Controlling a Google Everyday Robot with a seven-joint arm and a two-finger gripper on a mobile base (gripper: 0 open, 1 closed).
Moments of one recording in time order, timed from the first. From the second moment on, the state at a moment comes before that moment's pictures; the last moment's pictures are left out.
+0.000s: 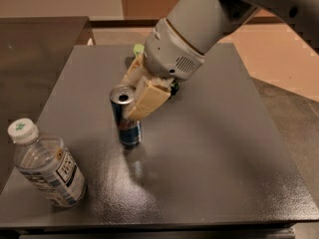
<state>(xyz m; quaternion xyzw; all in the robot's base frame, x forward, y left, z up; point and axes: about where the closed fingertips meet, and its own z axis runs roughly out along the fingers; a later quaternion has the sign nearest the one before) 0.428 0.048 0.950 -0.75 0.57 0.25 0.23</state>
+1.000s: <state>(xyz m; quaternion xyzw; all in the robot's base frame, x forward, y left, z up) 0.385 0.085 0.934 -0.77 0.54 0.27 0.22</state>
